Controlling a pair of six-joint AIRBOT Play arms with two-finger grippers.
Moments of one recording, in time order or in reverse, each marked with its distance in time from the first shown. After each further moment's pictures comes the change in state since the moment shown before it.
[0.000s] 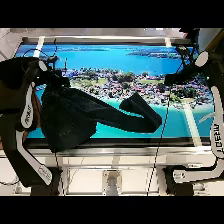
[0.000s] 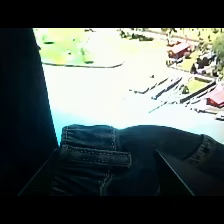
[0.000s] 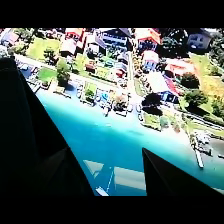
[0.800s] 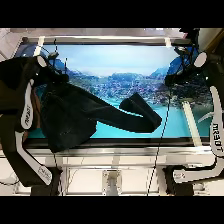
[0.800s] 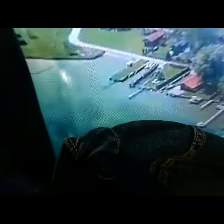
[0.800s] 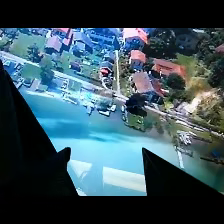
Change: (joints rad) left arm -0.012 0.058 0.078 0.000 -0.104 0.027; right arm 0.000 -0.019 -0.003 -0.033 -0.014 -0.029
